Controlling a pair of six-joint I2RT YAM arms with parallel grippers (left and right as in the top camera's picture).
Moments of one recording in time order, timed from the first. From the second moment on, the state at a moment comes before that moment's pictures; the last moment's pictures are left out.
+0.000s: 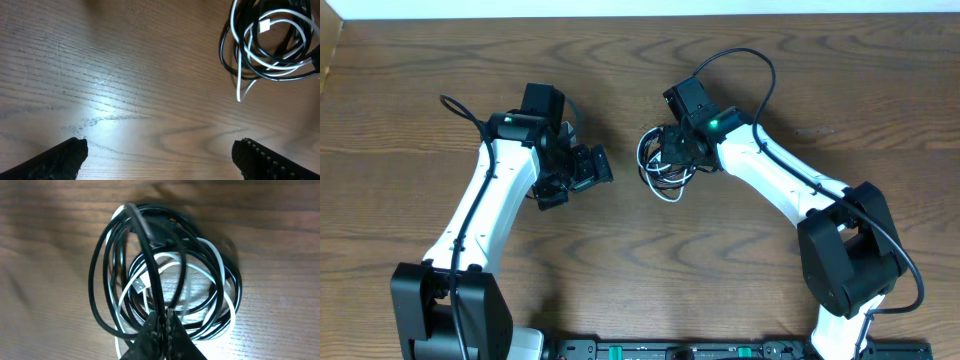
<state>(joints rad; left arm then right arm) -0.14 1.61 1.25 -1.10 0.30 -0.49 0.56 1.96 1.44 -0.63 -0.07 0.65</state>
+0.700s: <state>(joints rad) -0.14 1.61 1.25 -1.11 0.31 -0.49 0.54 1.72 1.46 -0.62 -0.18 0.63</state>
